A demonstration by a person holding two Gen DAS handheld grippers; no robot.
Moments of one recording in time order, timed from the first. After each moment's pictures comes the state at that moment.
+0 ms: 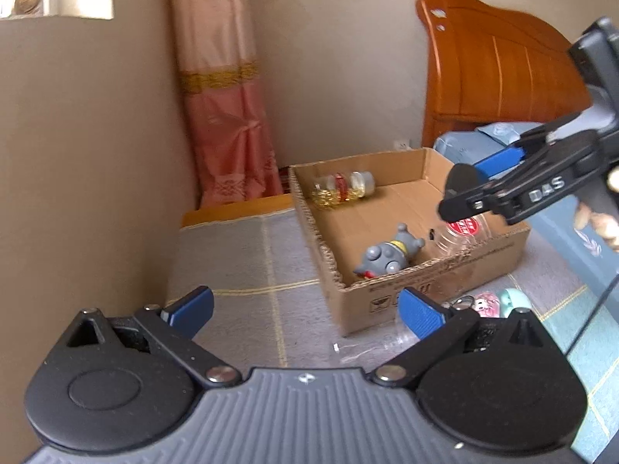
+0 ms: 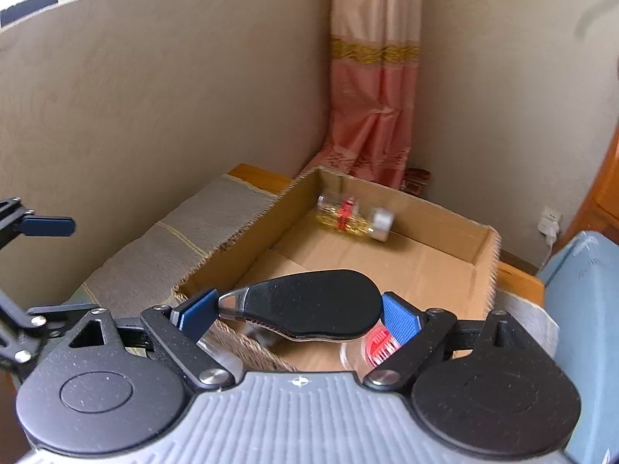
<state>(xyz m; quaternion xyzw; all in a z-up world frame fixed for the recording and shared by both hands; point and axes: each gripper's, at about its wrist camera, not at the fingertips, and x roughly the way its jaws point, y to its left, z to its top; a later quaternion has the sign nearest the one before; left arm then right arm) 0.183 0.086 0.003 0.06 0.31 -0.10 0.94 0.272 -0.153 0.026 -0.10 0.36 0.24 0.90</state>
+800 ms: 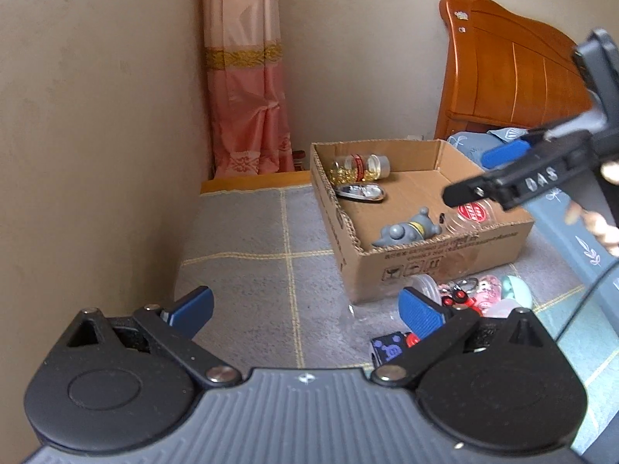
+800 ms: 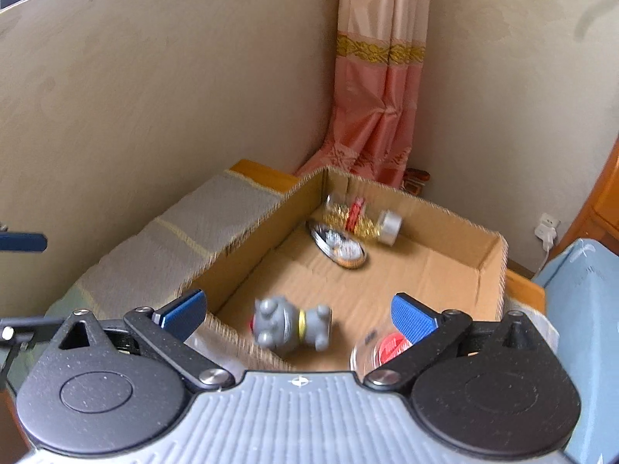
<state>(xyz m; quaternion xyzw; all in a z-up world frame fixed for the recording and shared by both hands) 0.161 0.107 -0.004 0.03 0.34 -0.09 0.94 0.268 -0.144 0.023 -0.12 0.36 0.23 0.89</state>
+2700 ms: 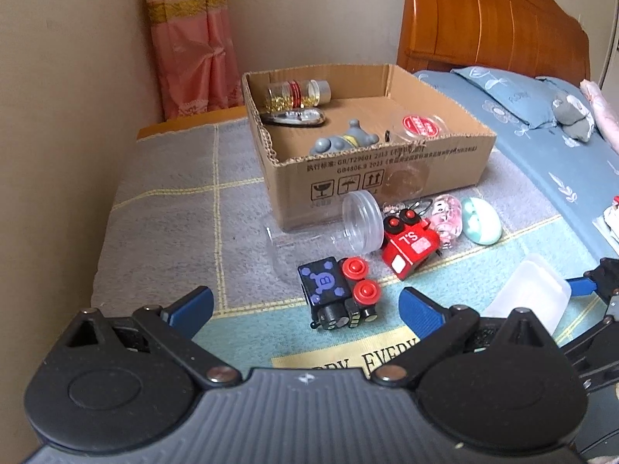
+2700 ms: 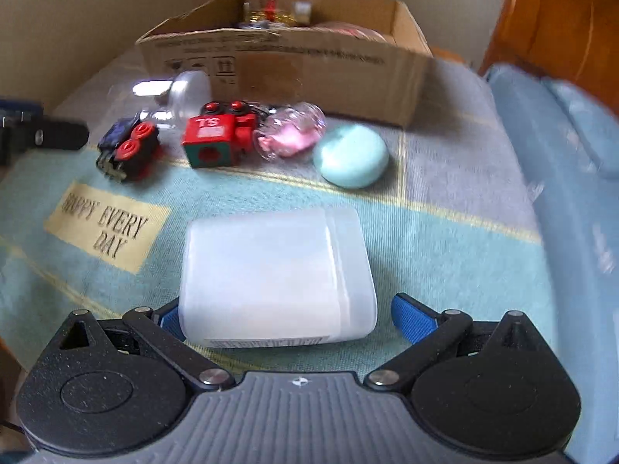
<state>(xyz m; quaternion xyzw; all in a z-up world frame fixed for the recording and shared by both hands) 0.156 0.059 -0.050 0.06 0.40 -0.14 0.90 0.119 -0.197 -0.088 -0.04 0.48 0.07 0.87</state>
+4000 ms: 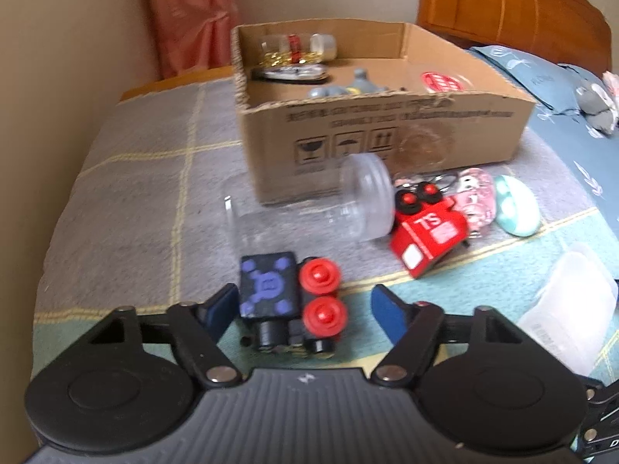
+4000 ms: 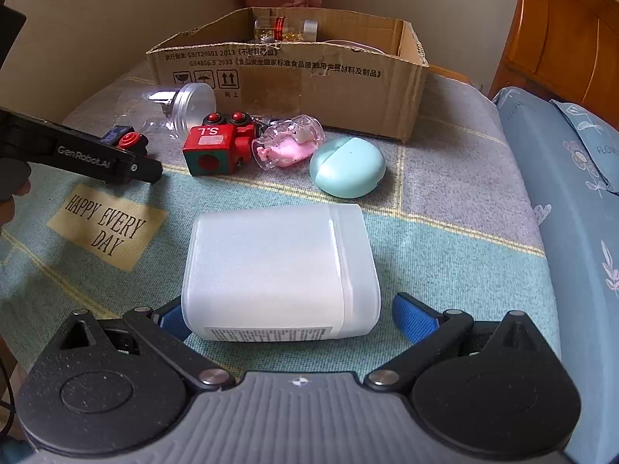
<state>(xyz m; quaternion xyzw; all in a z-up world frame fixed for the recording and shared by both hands) 0.184 0.031 -0.098 0.05 0.44 -0.12 0.89 0.112 -0.206 -0.092 -0.06 0.44 0.10 0.89</state>
